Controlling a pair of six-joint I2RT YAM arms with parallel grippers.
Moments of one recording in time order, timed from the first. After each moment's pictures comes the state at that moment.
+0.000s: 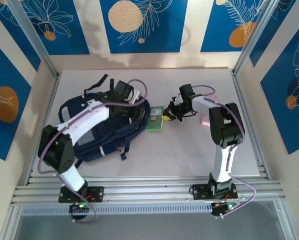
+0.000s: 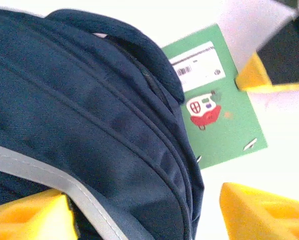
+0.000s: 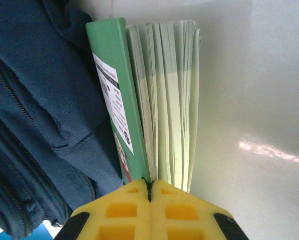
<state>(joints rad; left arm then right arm) -0.61 1.65 1.34 -0.64 0.05 -0.07 0.26 1.98 1.29 -0.49 -0.75 0.68</state>
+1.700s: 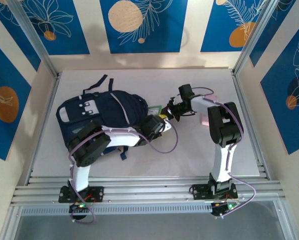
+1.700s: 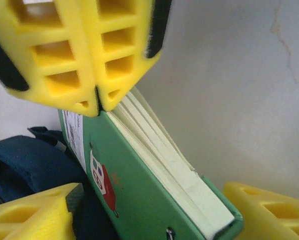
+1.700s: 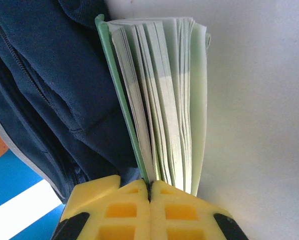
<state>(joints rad) -0.94 1.94 1.11 0.03 -0.48 0.49 0.27 2.00 1.29 -0.44 -0.85 0.79</state>
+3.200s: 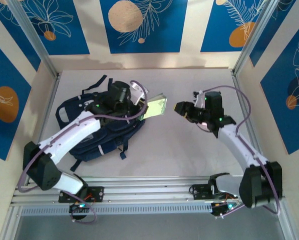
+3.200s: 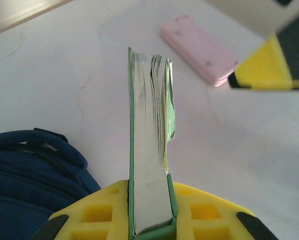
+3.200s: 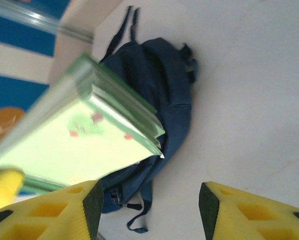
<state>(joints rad) -0.65 1.43 1.29 -0.47 0.28 -0.02 0.22 1.16 0.78 -0.18 -0.61 0.69</state>
